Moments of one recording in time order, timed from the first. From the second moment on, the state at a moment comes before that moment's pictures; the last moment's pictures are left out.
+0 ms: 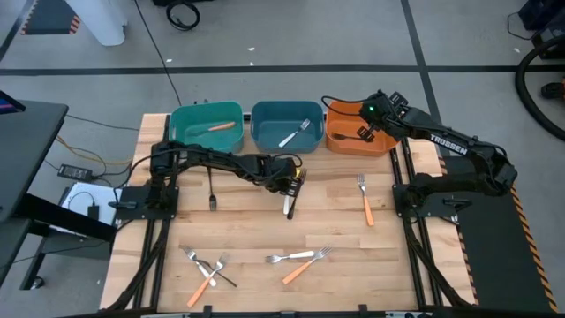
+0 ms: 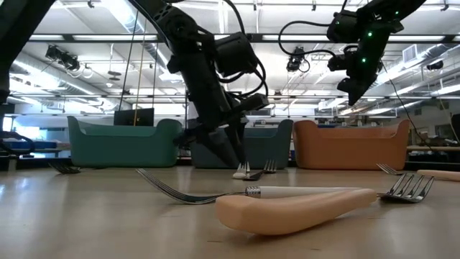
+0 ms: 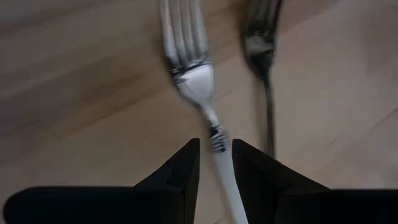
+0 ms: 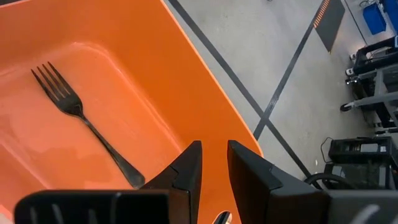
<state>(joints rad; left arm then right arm) 0.11 2.01 1.29 -0.34 0.00 -1.04 -0.75 1.11 0.90 -0.72 0.58 -0.20</state>
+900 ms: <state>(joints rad) 0.13 2.08 1.30 -0.43 -0.06 -1.00 -0.75 1.11 0.90 -0.72 0.58 -0.20</state>
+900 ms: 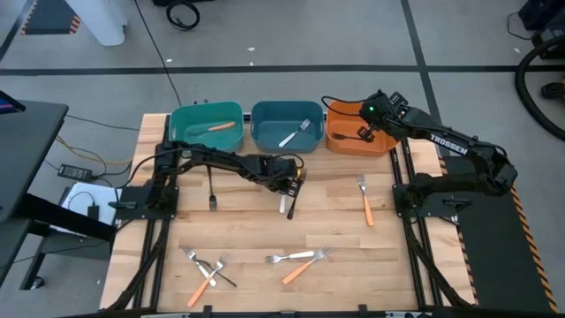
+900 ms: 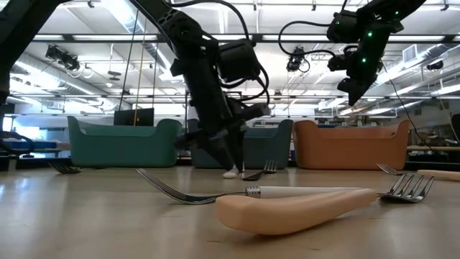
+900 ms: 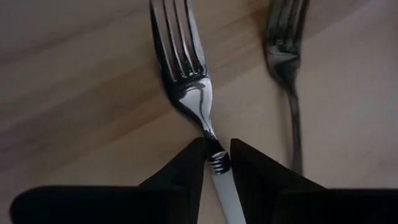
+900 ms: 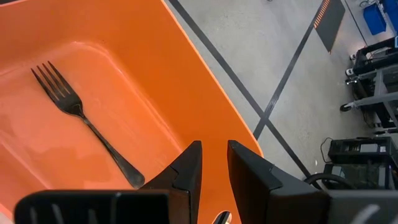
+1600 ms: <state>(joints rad) 0.13 2.04 1.31 -0.45 0.06 -0.71 -0.75 1.11 0.90 -0.71 0.58 -0.20</state>
